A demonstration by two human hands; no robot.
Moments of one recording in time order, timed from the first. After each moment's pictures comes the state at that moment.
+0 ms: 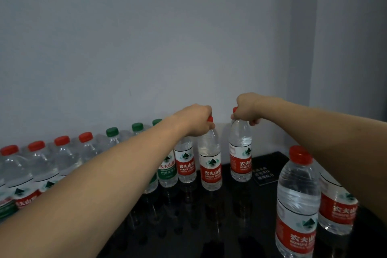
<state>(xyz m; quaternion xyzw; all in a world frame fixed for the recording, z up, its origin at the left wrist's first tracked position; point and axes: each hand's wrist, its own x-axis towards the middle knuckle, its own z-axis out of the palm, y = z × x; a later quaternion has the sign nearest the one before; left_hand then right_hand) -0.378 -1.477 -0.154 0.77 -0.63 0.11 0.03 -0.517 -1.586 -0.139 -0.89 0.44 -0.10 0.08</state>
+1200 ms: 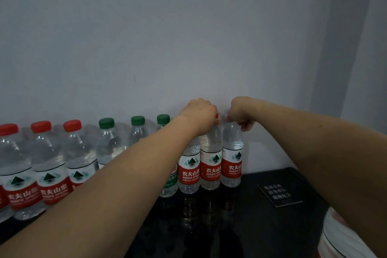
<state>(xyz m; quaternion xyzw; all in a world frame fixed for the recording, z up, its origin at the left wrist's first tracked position) -0.310 -1.531 -0.183 0.74 -0.63 0.25 0.04 -0.418 -1.616 -0.156 -0.86 0.49 -0.06 0.15</state>
